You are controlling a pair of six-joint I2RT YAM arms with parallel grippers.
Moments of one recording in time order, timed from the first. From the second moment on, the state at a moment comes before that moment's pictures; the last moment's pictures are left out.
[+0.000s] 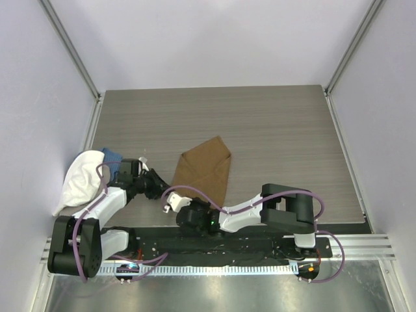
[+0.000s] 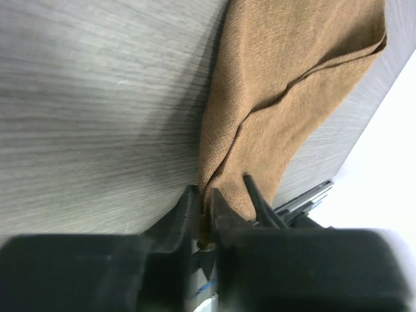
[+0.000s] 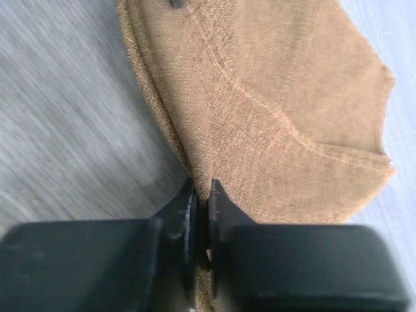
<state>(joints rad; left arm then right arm) -0.10 1.14 0.40 -0.21 0.53 -0.83 1.42 1.91 0.93 0.20 0.82 -0.10</state>
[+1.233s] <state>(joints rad) -0.19 0.79 0.41 -0.30 0.46 -0.75 0.78 2.11 1.32 -0.27 -0.76 0.34</state>
